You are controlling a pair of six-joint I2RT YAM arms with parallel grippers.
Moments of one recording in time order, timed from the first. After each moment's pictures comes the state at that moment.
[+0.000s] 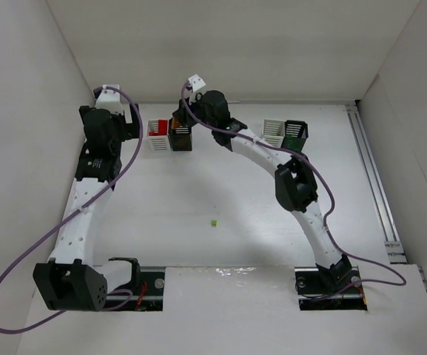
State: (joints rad) left arm -0.05 1.15 1.12 -0.18 -0.19 0.04; right arm 0.68 2.42 2.20 0.12 -0.16 0.11
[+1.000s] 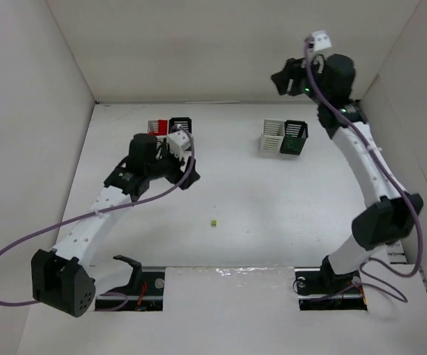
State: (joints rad) left arm -0.34 1.14 0.98 -0.36 0.46 0.17; right arm 0.26 1.67 1.76 -0.15 -0.27 0.08
